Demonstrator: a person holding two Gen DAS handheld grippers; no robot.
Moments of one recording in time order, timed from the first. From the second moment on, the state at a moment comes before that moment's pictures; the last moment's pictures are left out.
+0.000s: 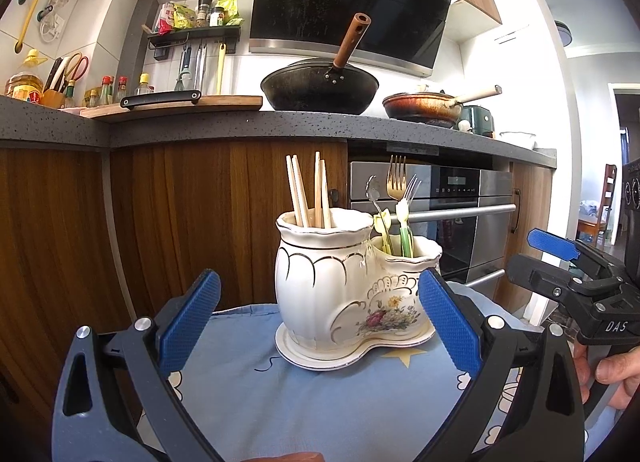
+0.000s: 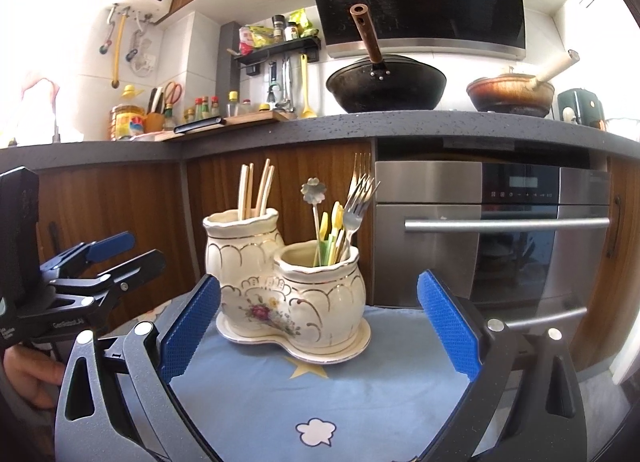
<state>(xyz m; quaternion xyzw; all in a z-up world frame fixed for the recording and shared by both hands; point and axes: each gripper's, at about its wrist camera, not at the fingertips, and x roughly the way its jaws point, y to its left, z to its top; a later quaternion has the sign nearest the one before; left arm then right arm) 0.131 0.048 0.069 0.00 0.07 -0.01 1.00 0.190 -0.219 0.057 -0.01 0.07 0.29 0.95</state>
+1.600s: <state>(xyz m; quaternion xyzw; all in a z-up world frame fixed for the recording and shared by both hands) 0.130 0.048 0.069 0.00 0.07 -0.02 1.00 0.189 -0.216 0.057 -0.01 0.07 0.30 0.95</state>
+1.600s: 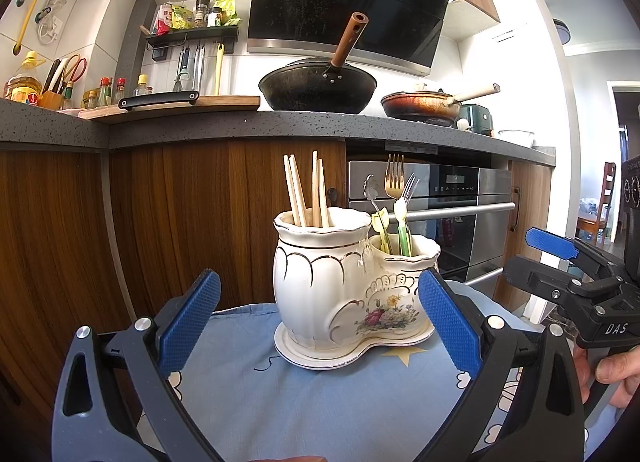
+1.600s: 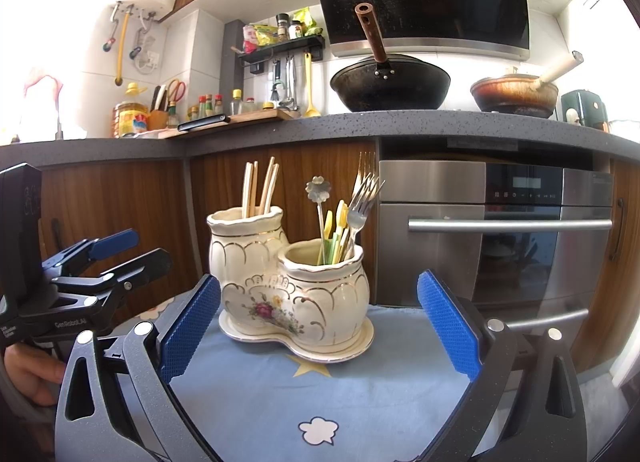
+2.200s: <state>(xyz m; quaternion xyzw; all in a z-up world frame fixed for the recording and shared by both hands) 0.130 0.048 0.071 0.01 0.08 -0.02 1.00 0.188 -0.216 0.057 -0.01 0.07 0.30 0.95</state>
